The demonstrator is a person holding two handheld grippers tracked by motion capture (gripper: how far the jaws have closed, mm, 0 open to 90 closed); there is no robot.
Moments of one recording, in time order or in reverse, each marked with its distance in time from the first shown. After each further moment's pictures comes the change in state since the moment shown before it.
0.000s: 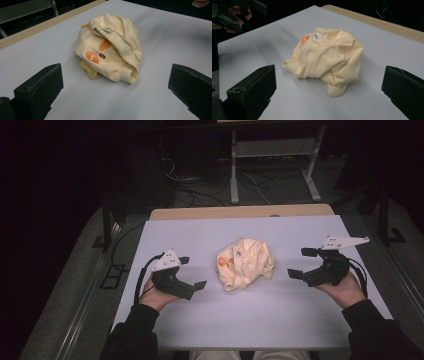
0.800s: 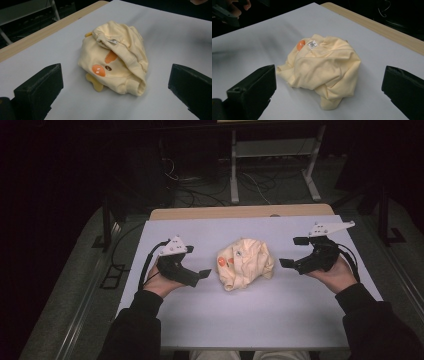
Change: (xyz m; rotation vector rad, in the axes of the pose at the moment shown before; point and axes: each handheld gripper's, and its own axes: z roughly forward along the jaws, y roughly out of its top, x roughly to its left) left arm 0.011 0.028 0.015 0.031 -0.003 0.022; right arm -0.008 0.033 0.021 0.057 -0.003 -0.056
